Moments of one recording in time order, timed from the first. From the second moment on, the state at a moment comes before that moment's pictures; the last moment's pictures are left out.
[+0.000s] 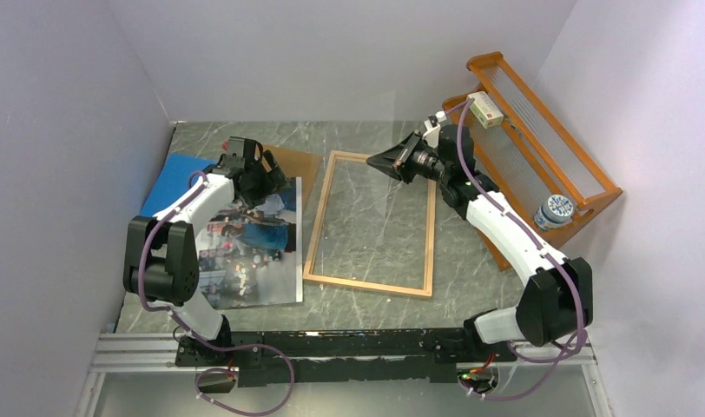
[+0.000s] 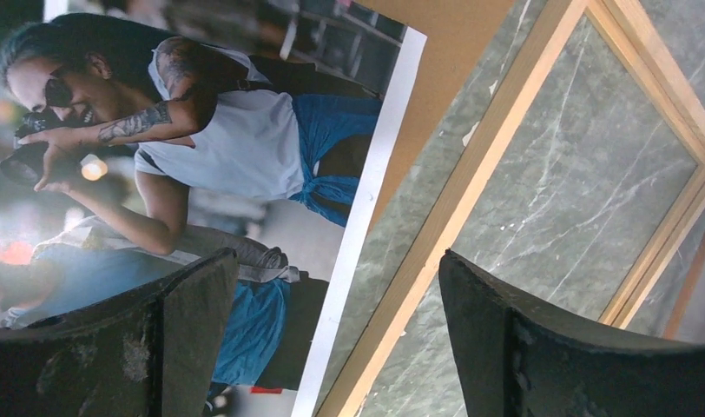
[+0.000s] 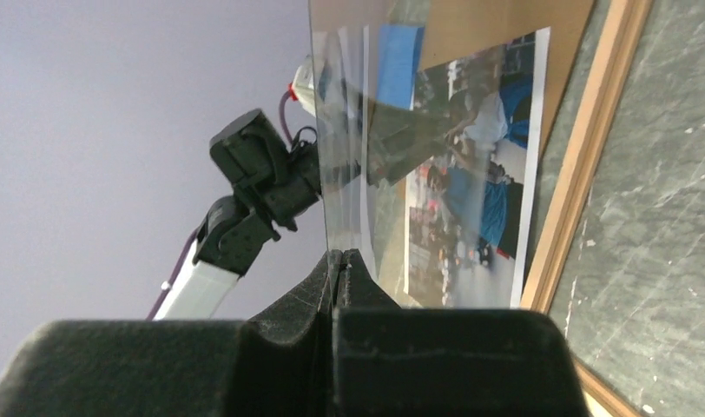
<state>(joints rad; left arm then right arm) -0.18 1.64 1.16 -0.42 0.05 -0.70 0.34 1.37 1.11 -0.01 -0.55 1.16</state>
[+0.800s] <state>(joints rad) -0.19 1.83 1.11 -0.19 0.39 -0.60 0.22 1.50 0.88 0.08 -0.46 1.03</state>
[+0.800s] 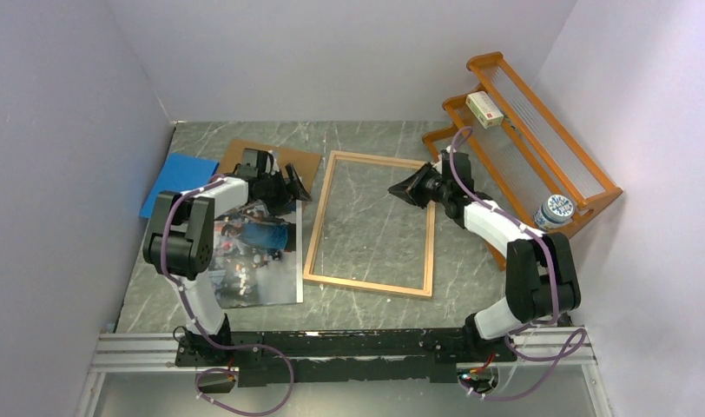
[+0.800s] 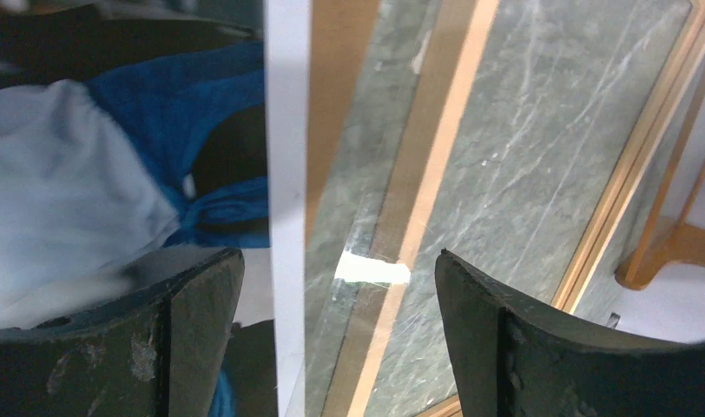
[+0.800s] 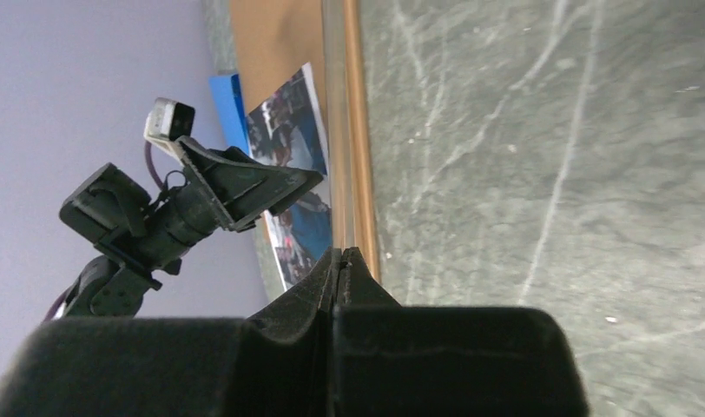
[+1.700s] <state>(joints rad) -0.31 1.97 1.29 -0.28 0.37 -0.48 0.10 1.49 0.75 0.02 -0.51 0.75</state>
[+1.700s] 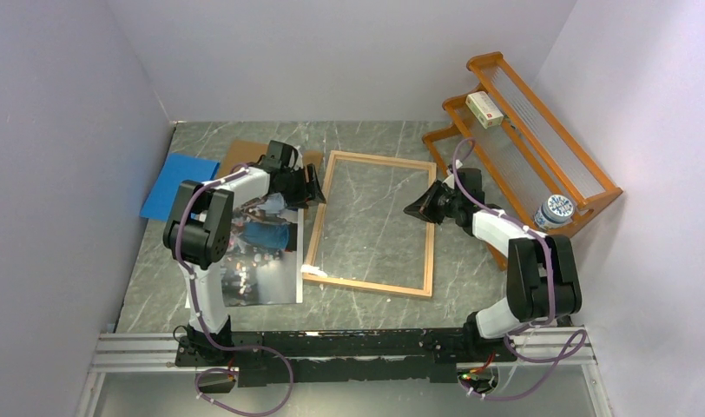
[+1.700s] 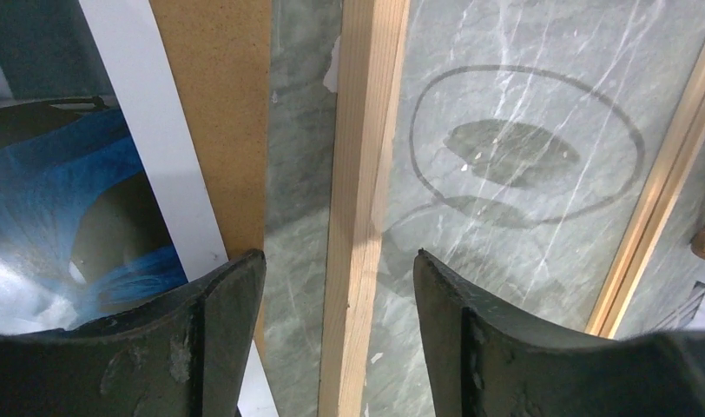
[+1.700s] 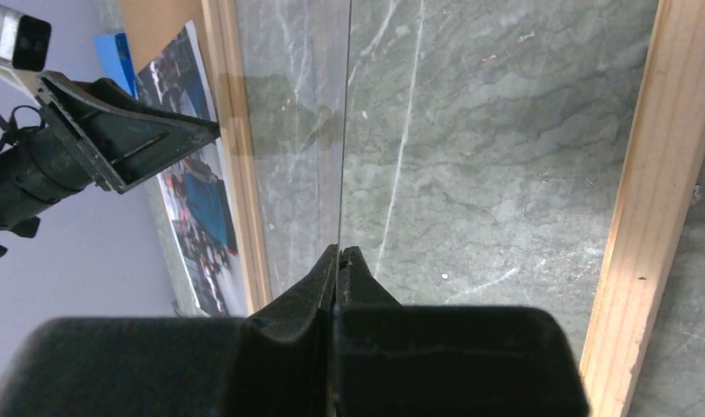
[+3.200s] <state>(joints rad) -0.38 2.04 1.42 -0.41 0.23 -0.42 0.10 1.54 0.79 0.01 -0.47 0.58</state>
